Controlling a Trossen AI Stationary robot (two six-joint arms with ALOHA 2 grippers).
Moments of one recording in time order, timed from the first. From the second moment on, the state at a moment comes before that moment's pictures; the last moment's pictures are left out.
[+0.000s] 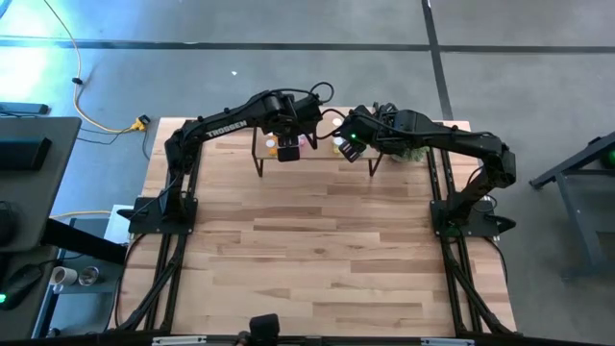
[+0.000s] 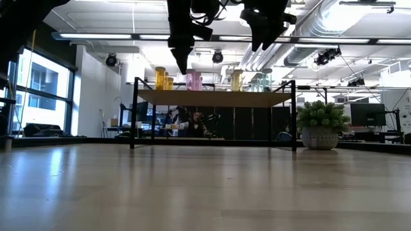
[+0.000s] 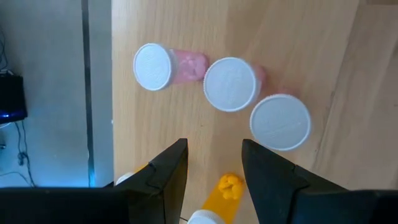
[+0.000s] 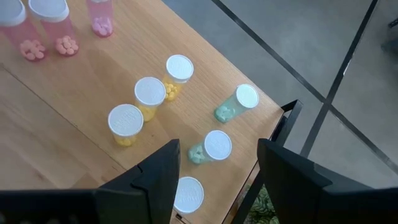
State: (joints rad) left arm 0.48 2.01 2.10 -1.40 -0.39 0.32; right arm -0.22 1.60 1.69 -1.19 0.63 0.40
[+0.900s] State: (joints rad) left arm 0.46 2.01 2.10 -1.42 -0.36 0.32; right arm -0.22 1.60 1.69 -1.19 0.63 0.40
